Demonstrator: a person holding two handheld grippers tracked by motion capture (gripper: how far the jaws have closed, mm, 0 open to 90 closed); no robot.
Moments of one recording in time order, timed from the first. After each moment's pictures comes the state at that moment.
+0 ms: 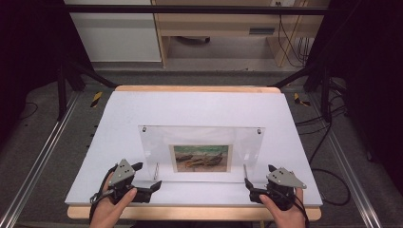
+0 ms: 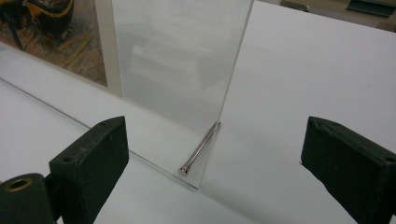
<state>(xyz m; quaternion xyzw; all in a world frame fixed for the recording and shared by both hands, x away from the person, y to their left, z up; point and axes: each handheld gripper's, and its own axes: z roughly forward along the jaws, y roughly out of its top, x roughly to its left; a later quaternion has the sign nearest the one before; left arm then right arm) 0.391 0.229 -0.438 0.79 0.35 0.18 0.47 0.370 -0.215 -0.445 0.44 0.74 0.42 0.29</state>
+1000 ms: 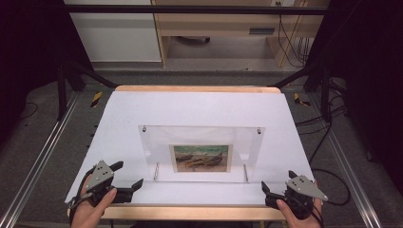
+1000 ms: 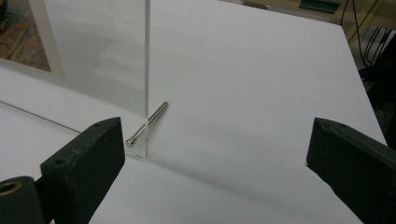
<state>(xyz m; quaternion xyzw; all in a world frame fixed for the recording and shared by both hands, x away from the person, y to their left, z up) 0.383 0.278 -0.430 0.77 0.37 0.23 0.47 0.348 -0.251 -0.445 0.49 0.70 0.40 0.33</state>
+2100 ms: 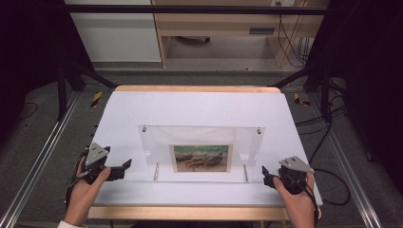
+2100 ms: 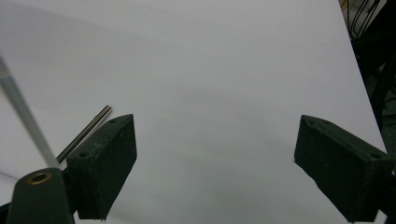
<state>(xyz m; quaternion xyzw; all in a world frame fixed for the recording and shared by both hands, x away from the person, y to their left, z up) 0.442 0.311 -0.439 0.76 0.42 0.28 0.40 0.412 -0.257 -0.457 0.52 0.71 0.34 0.32</state>
